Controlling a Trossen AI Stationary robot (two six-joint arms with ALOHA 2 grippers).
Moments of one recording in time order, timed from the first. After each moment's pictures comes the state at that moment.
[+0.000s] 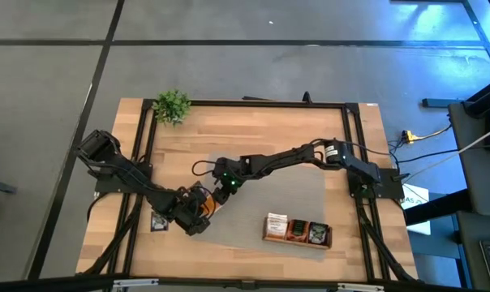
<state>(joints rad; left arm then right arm) -0.59 1.63 0.74 -0.41 -0.38 -1.31 0.03 2.35 1.68 -0.16 -0.39 0.78</state>
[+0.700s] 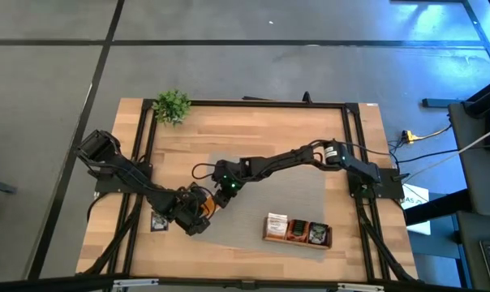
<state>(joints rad) -0.59 1.63 0.74 -0.42 -0.38 -1.30 0.04 2.36 1.68 -0.14 -0.42 0.75</state>
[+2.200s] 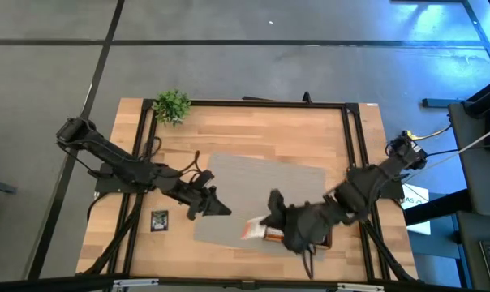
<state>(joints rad) -0.42 1.26 0.74 0.53 -0.07 -1.09 0.61 1.65 1.68 -0.68 0.41 -0.70</state>
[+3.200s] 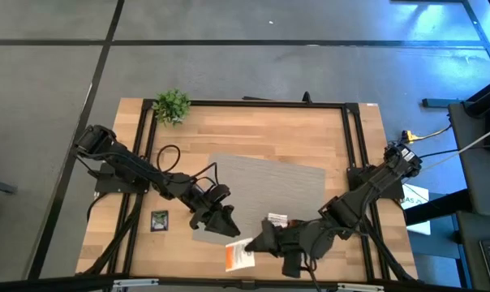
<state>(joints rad) -0.40 1.54 0.81 0.97 0.23 -1.19 0.66 1.74 1.68 -0.27 0.39 -1.18</state>
